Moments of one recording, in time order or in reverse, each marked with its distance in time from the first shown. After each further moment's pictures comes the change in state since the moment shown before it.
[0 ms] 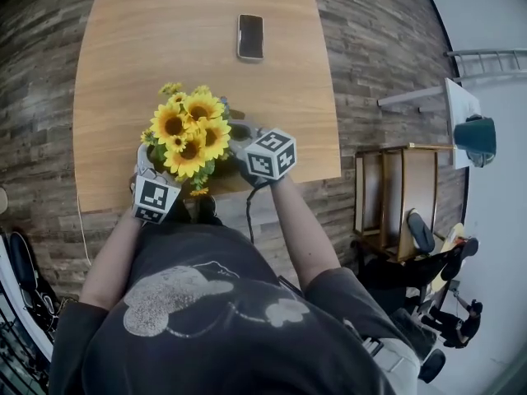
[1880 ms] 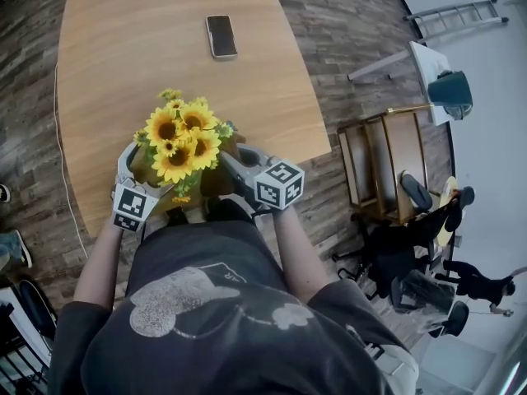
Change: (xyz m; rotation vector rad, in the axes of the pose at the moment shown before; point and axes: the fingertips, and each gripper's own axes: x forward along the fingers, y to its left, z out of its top) left arm -0.021 0.022 -0.018 0.051 0.010 -0.237; right arm -0.058 0.027 -0.025 0.107 -0.122 -0.282
